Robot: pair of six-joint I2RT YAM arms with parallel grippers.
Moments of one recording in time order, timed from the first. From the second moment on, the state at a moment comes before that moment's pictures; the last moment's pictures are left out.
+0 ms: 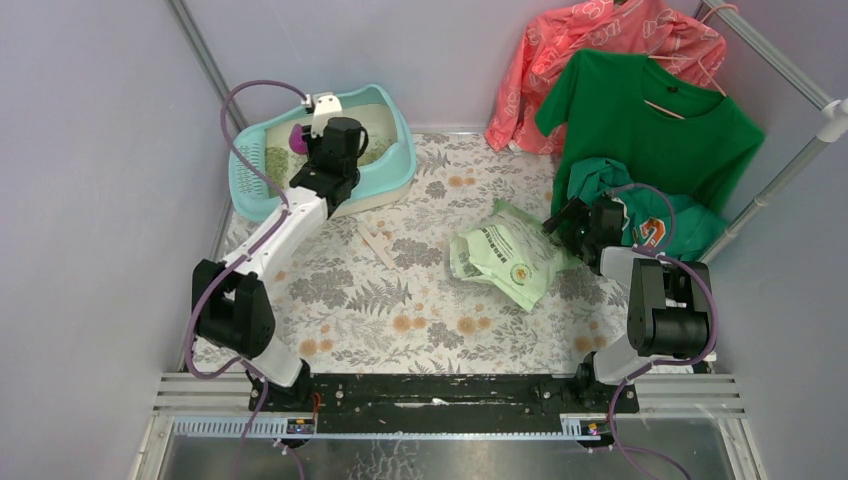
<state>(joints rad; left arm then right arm) -0.32 1.59 1.35 -0.23 -0.73 -0.22 -0.08 1.56 0.63 0.23 -0.12 0.64</state>
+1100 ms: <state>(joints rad) -0.59 0.95 1.07 -0.68 0.36 -0.71 -0.08 1.56 0.63 0.22 -0.12 0.64</state>
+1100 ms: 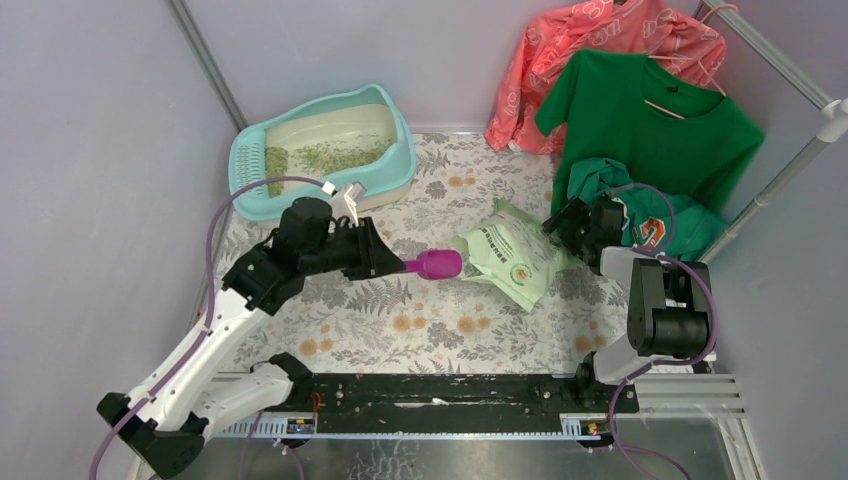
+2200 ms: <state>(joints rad) -0.49 1.15 1.00 -0.46 0.49 -0.78 -0.08 1.56 0.63 0.22 -0.12 0.64</state>
